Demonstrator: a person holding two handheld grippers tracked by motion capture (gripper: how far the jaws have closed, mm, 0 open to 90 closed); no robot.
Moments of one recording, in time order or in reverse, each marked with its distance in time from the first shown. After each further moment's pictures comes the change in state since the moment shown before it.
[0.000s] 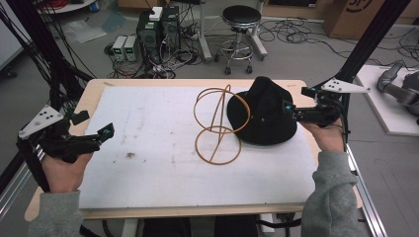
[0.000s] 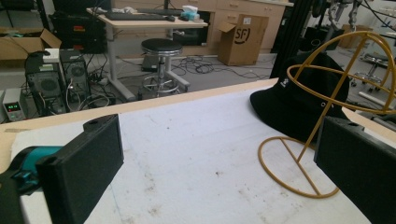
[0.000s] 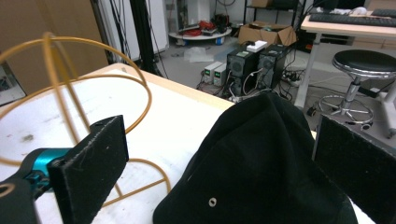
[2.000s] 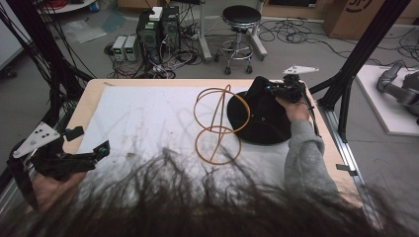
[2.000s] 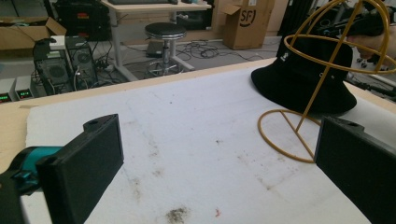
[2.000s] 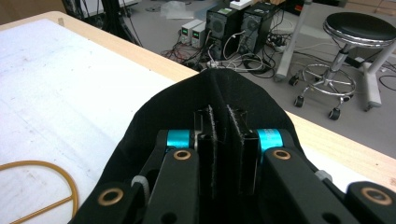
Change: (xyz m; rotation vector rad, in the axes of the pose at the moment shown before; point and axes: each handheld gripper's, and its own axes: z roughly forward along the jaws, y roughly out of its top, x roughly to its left) left arm -0.011 -0.019 -0.027 0.062 0.023 0.031; right arm -0.055 -0.014 0.122 0.175 -0.080 -0.055
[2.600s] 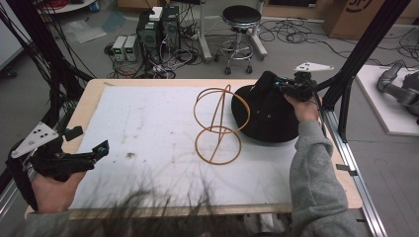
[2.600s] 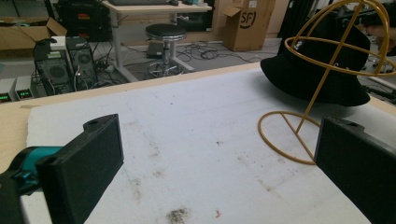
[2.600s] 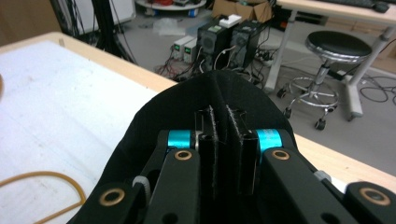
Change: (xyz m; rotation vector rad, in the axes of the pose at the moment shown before) left arm 0.002 0.001 -0.002 -0.008 0.002 -0.007; right arm 0.001 0.013 -0.039 -0.074 -0.039 0.007
